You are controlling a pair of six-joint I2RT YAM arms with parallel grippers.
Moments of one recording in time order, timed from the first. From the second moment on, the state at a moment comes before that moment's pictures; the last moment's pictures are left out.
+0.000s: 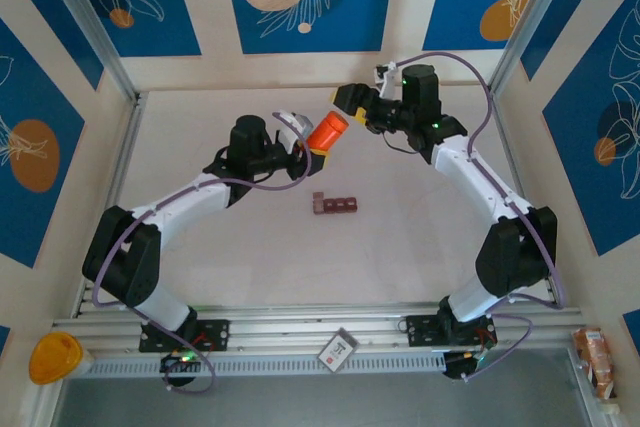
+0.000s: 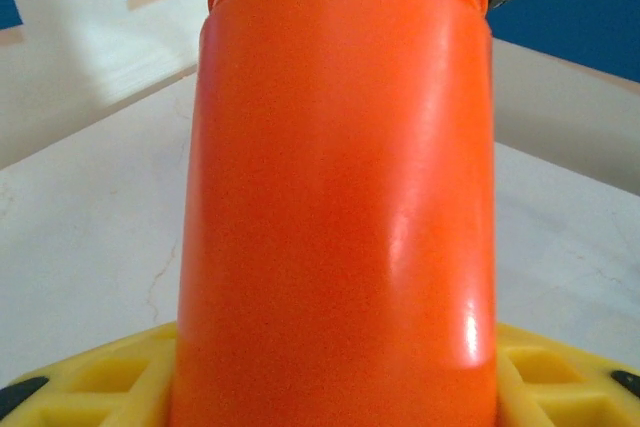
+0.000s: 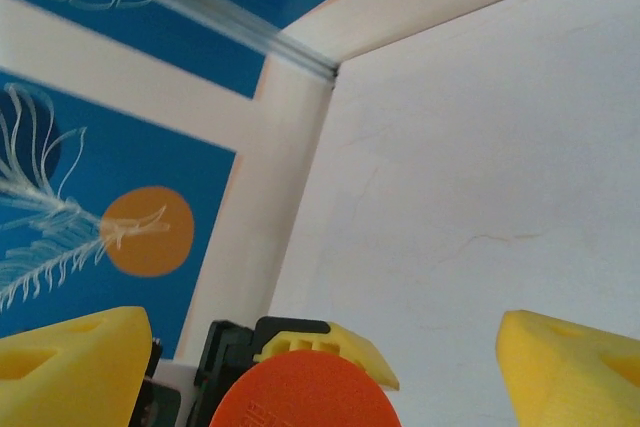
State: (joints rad) left arm -0.53 1.57 1.05 0.23 0.56 0.03; right arm 0.32 1.56 1.40 -0.24 -0.61 0.80
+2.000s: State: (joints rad) left arm -0.52 1.56 1.05 0.20 0.50 0.09; right arm 0.32 1.51 1.38 -0.30 -0.52 0.85
